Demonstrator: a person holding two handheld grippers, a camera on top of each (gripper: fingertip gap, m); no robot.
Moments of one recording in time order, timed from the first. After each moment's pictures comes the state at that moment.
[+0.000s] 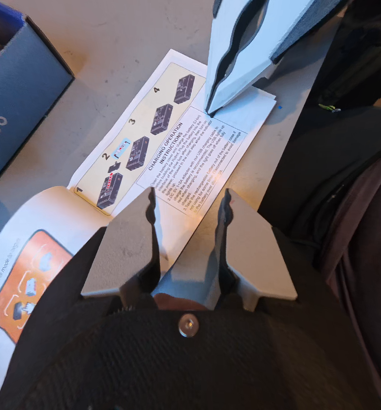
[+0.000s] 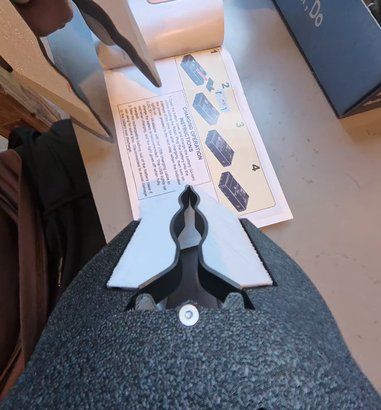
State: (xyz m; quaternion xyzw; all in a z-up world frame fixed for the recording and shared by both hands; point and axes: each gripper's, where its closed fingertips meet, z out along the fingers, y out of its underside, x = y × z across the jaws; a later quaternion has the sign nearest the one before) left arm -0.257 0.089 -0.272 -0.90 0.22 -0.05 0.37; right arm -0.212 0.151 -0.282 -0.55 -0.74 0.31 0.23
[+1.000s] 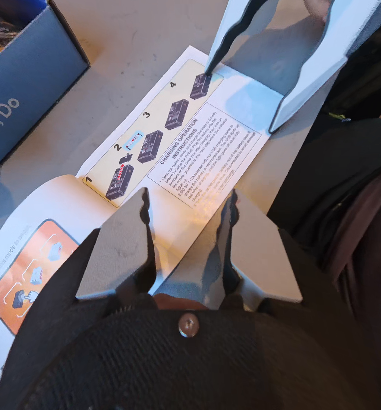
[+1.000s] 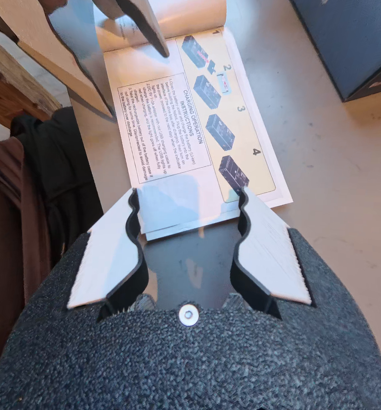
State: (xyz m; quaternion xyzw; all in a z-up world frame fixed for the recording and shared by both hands) left arm -0.268 0.091 -0.274 -0.91 0.18 -0.05 0.37; right arm -0.197 0.155 -0.284 -0.55 -0.75 0.31 0.21
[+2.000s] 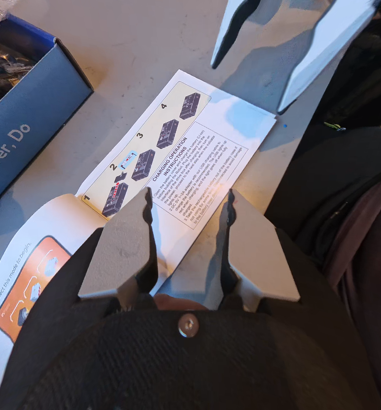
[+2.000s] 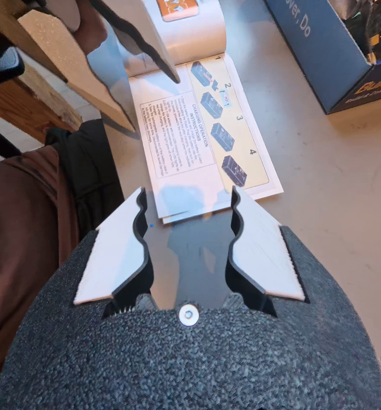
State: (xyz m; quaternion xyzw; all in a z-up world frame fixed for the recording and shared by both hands) left arm -0.257 0.097 -0.263 -0.90 0.19 -0.03 0.39; right arm -0.183 0.154 -0.251 -0.55 -0.74 0.34 0.20
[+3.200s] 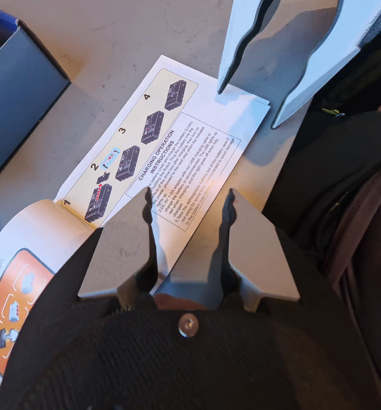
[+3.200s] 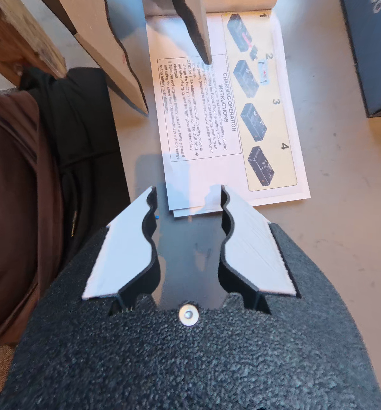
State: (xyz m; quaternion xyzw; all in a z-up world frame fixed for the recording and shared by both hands) left arm -0.250 0.097 -0.278 -0.90 0.21 -0.04 0.38; right arm -0.176 0.138 -0.279 -0.50 -0.80 0.27 0.19
